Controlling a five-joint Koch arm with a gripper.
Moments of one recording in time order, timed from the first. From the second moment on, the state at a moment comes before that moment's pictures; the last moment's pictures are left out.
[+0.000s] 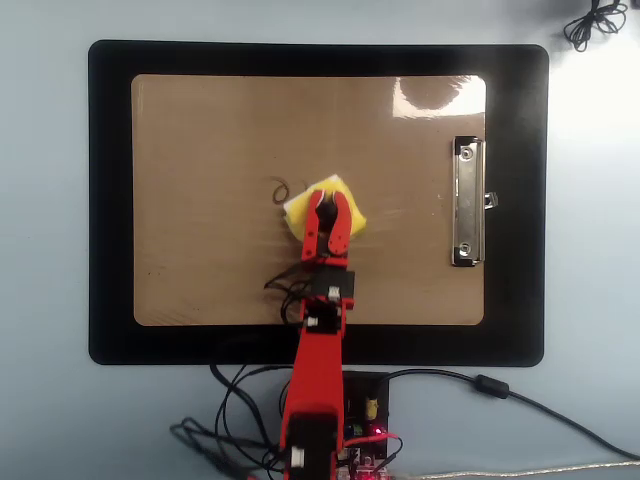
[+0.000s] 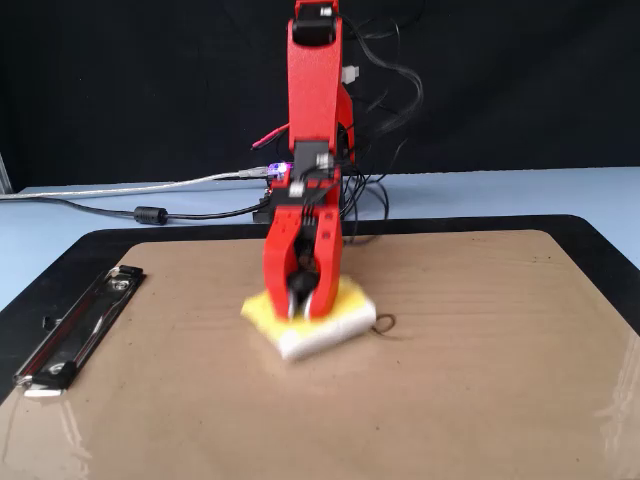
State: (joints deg) arm 0.3 82.5 144.0 -35.6 -91.1
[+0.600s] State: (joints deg) arm -0.1 89.9 147.2 -32.6 -90.9
